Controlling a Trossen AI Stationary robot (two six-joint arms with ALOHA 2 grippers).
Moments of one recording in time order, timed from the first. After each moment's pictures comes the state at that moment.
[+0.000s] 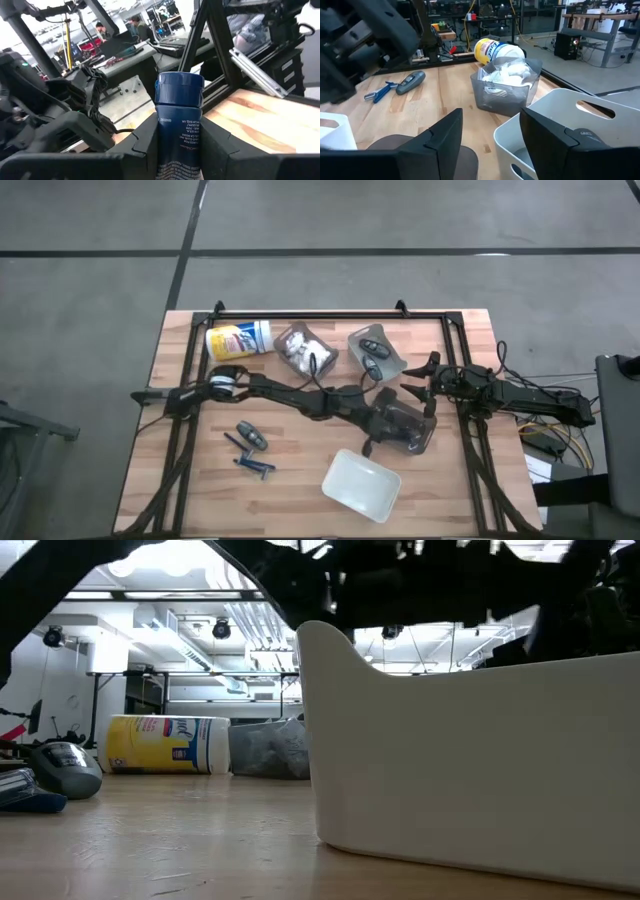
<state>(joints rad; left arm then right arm) -0.08 2.28 1.65 0.65 0.32 0.45 -0.17 0.11 0.01 0.01 0.05 0.10</state>
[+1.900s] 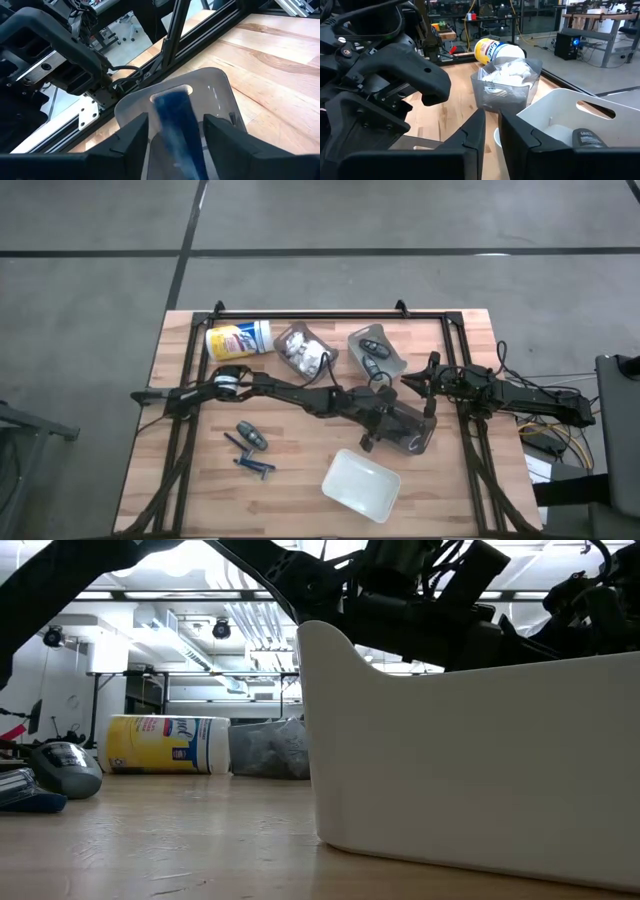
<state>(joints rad) -0.06 2.32 1.73 0.34 0.20 0.57 -0.17 0.11 0.01 0.01 0.05 0.10</state>
